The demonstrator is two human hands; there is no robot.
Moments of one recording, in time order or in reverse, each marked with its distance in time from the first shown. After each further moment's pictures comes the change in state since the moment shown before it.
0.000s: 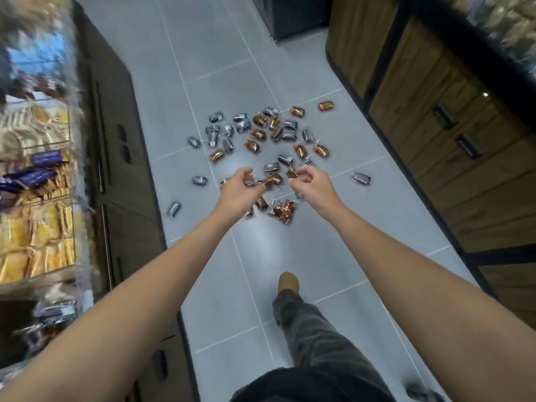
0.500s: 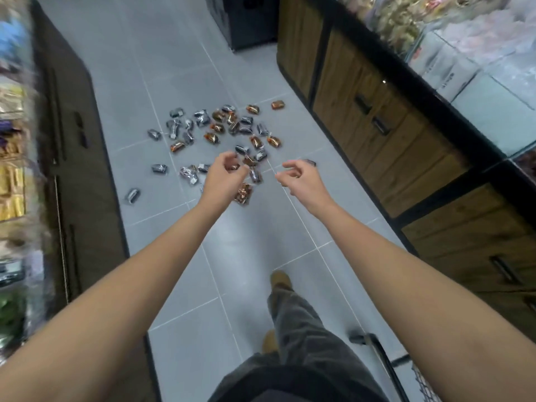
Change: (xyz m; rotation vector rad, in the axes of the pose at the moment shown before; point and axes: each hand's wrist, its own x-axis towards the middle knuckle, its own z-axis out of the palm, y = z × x) left_hand -0.215 0.006 0.101 -0.226 0.093 0.154; right_hand -0.235 0.054 -0.097 0.017 0.093 -0.063
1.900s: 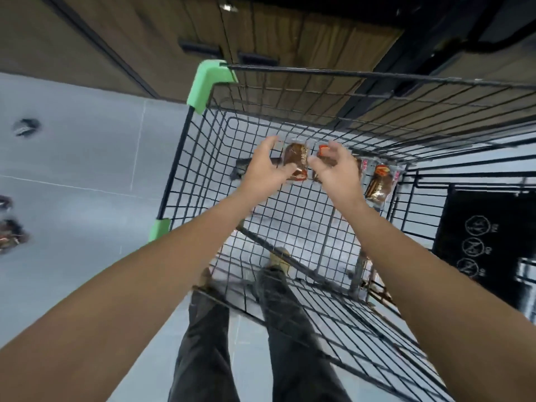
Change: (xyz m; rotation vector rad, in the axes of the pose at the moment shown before) left_hand -0.451 -0.141 0.714 0.522 -1.172 0.159; right_hand -0.428 0.528 -0.504 0.233 1.014 0.578
